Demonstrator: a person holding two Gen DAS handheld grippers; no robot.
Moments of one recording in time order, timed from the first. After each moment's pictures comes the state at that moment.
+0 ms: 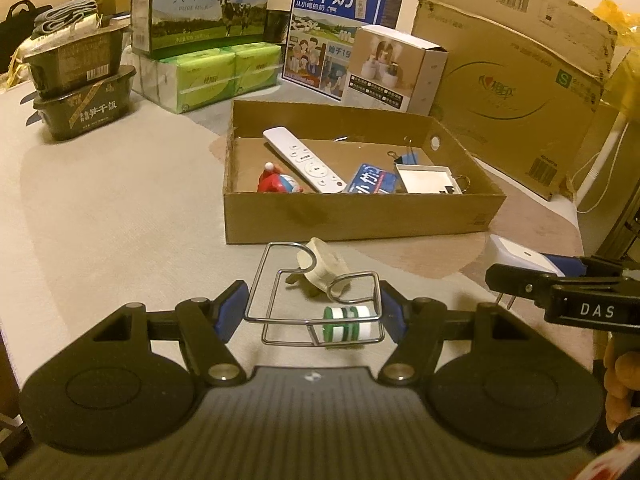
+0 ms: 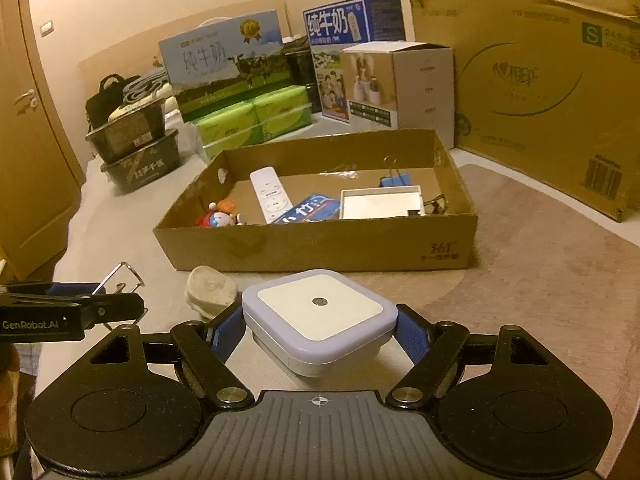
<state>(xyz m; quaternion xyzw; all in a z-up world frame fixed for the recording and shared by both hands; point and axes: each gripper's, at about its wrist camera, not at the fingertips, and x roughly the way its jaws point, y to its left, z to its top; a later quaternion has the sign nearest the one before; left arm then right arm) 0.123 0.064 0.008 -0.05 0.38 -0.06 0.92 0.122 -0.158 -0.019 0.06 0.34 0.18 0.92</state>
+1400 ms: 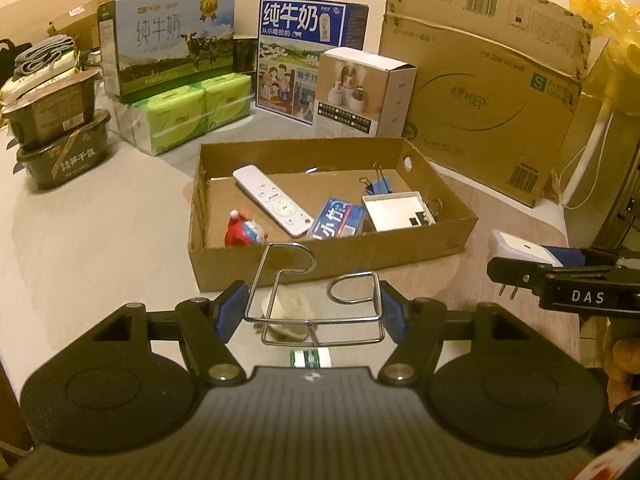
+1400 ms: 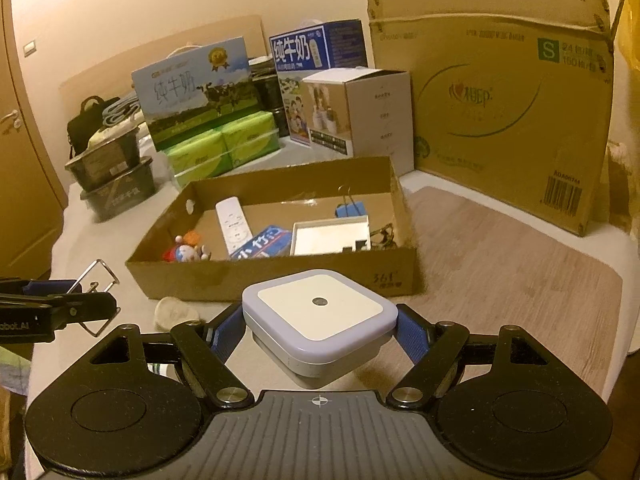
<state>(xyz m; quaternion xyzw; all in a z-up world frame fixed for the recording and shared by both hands) 0.140 0.031 0.041 -0.02 0.36 -0.08 0.93 0.135 -0.199 0.005 0.06 0.32 0.15 0.93</state>
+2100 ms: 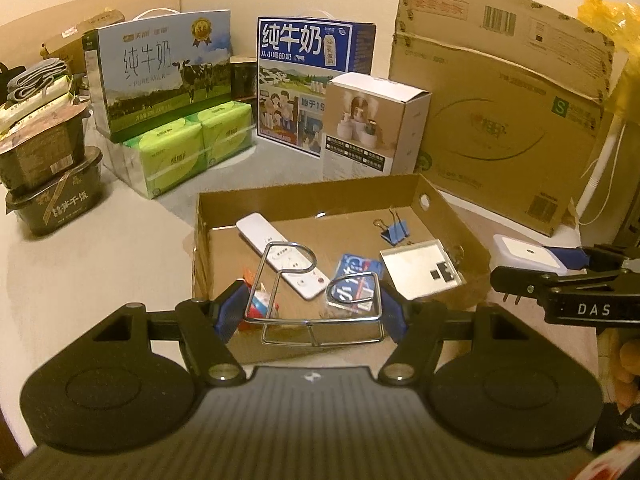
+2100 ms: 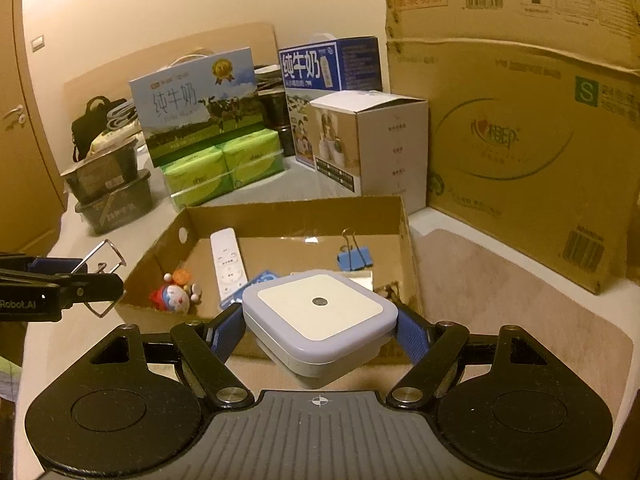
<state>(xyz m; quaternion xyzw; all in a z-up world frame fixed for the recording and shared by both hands) 0.206 0.034 0.056 0.00 0.34 -0.08 0.94 0.194 -0.192 0.020 0.04 0.31 0.17 0.94</state>
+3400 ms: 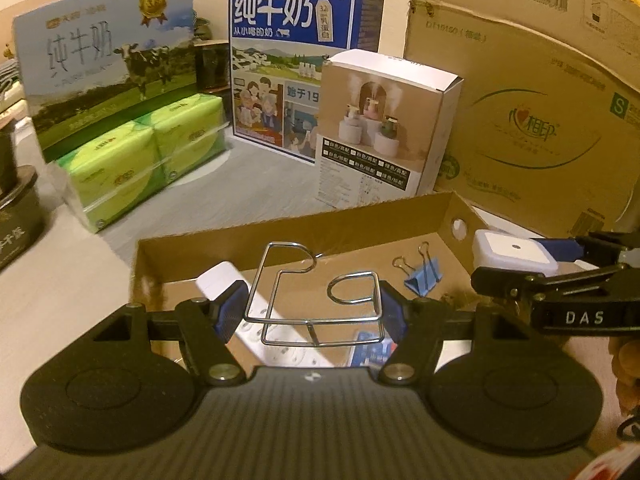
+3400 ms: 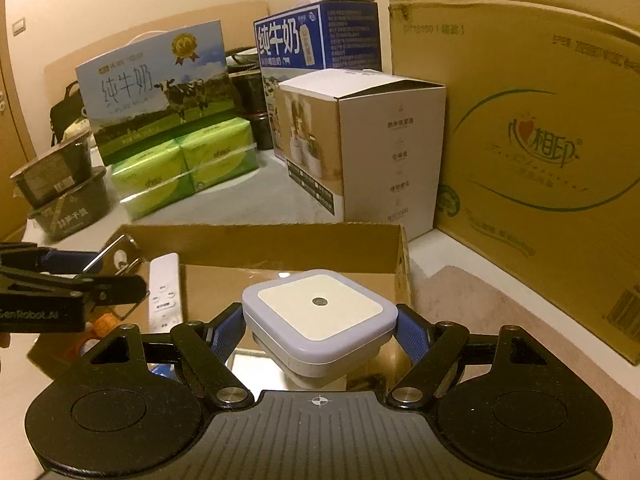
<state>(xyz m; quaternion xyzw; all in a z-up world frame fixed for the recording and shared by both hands) 0.346 0.013 0.009 0.01 0.36 -0.10 0.93 0.325 -0.186 -0.015 0.02 0.33 0.17 0.93</state>
